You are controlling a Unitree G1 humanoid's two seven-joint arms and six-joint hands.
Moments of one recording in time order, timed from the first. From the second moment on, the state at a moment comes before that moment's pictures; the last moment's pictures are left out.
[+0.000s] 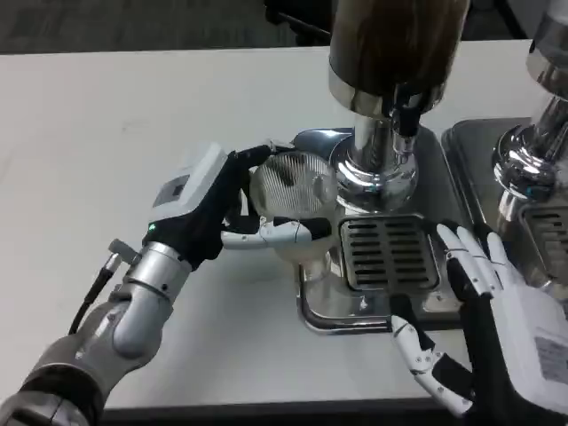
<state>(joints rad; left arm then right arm) -0.64 0.31 -0.33 1.20 0.56 -0.82 0.41 0.49 -0.17 0.28 -0.35 -0.87 -0.06 -0.39</state>
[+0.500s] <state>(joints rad) -0.69 0.25 -0.34 1.22 0.56 -0.76 0.37 0.51 -0.14 0.29 -0.35 -0.87 -0.06 -0.41</state>
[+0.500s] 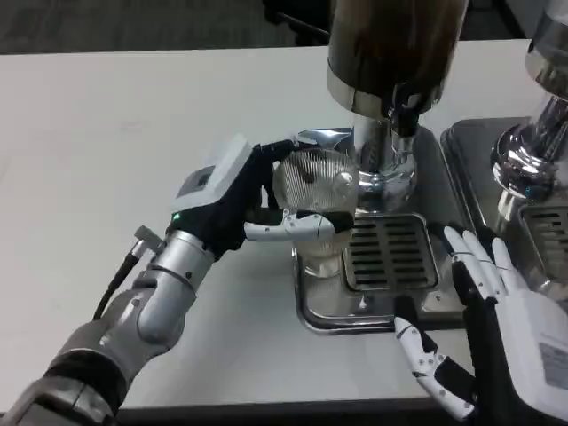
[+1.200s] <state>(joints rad) -0.75 0.19 -0.37 1.26 0.56 -0.69 0.32 0.52 -0.12 0.30 -0.35 -0.88 -0.06 -0.42</state>
